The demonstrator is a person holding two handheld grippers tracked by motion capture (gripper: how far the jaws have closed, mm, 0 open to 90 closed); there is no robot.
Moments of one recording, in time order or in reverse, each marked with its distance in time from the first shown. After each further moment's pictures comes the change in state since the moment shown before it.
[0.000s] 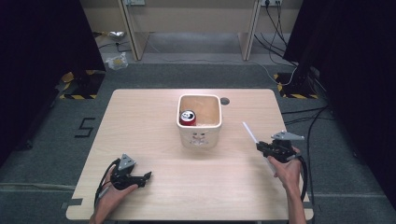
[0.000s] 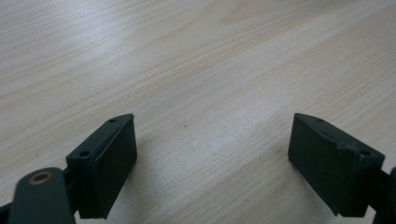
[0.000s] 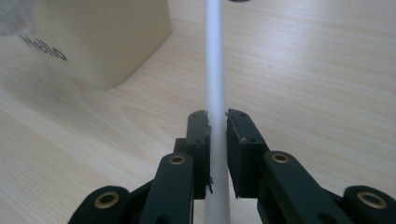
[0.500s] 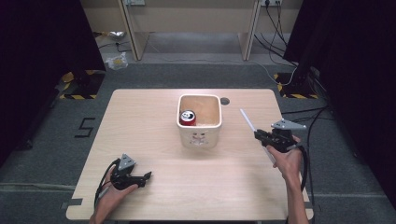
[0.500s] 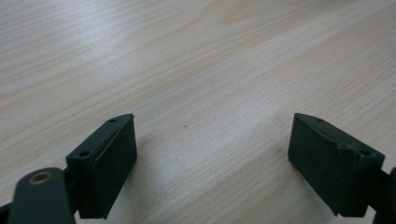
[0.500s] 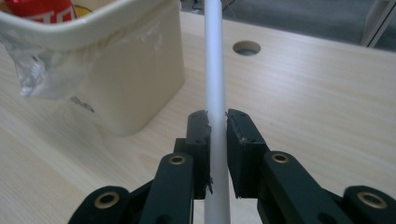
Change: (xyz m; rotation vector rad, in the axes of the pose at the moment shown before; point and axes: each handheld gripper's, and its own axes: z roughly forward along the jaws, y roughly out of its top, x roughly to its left) left arm 0.000 0.000 0.000 -0.001 -0.001 -0.001; right arm 0.009 0.044 -0.013 -0.086 0.019 -0.045
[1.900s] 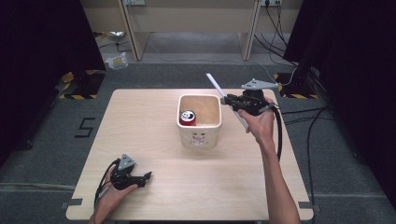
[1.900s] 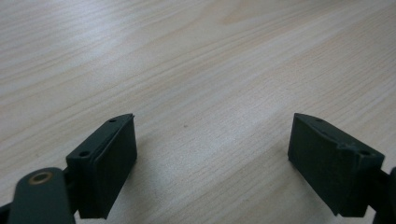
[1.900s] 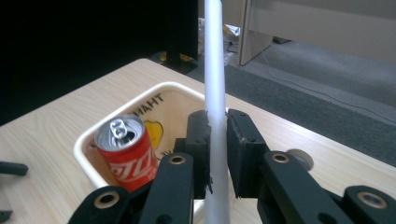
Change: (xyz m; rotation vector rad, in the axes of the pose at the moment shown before) left arm 0.000 0.000 0.000 -0.001 -0.001 0.002; right arm 0.059 0.132 0.033 -0.111 0.126 -0.100
